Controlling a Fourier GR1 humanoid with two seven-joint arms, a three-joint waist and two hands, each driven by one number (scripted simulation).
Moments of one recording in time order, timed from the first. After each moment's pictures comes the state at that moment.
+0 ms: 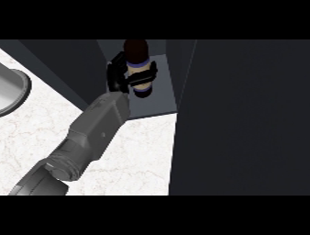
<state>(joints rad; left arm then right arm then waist) -1.12 0.00 -0.19 -0.08 0.82 0.49 -0.60 -0.57 -0.17 -0.07 -2.37 -0.29 -0.02 0.86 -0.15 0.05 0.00</state>
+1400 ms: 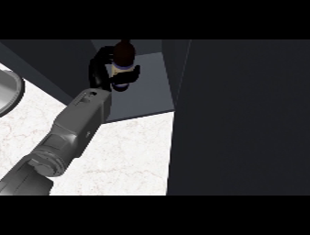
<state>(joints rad) -1.13 0.09 -0.36 -0.02 0.63 0.73 -0.54 -0.58 -0.17 -0.06 -2.37 -0.31 0.01 0.84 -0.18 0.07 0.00</state>
